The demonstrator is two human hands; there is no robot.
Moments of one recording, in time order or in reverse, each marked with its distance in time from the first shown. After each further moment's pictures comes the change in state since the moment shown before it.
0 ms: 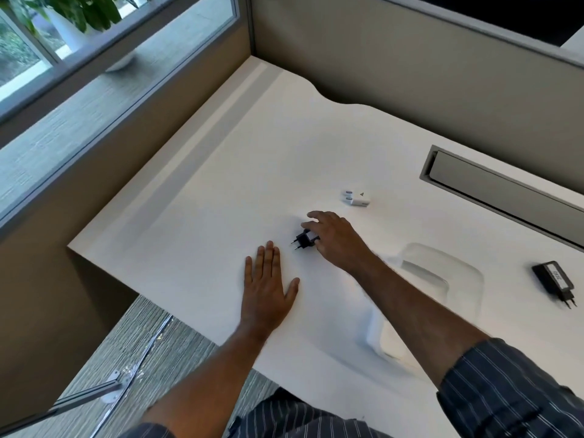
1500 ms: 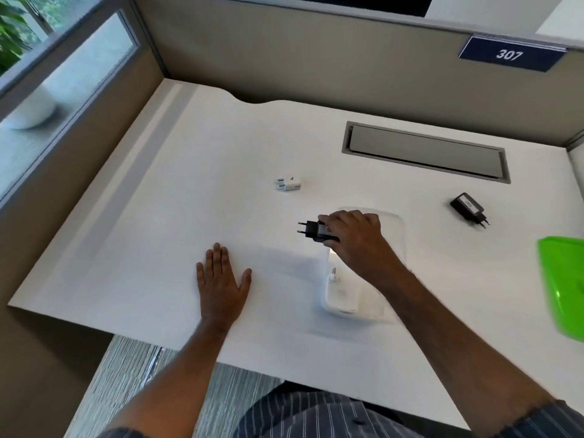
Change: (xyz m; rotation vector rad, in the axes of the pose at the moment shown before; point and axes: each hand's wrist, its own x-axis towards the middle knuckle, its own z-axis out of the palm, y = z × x) left_hand -0.007 0.012 -0.017 0.021 0.007 0.008; right_hand -0.182 0.040 -0.051 -0.107 0.376 0.264
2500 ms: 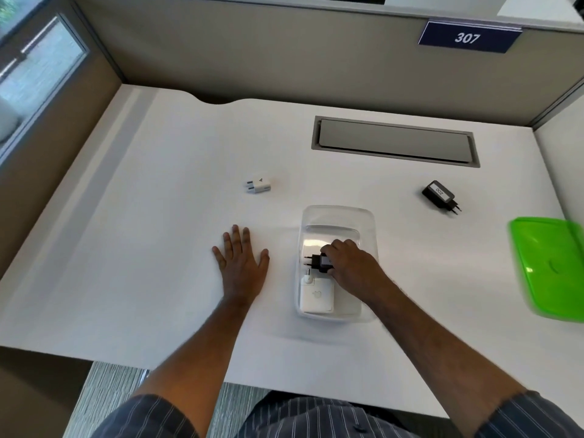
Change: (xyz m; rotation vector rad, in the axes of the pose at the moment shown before) left_hand 0.046 0.107 0.020 -0.060 -0.121 0.072; right_hand -0.053 0.047 0.037 0.027 -0.404 0.171
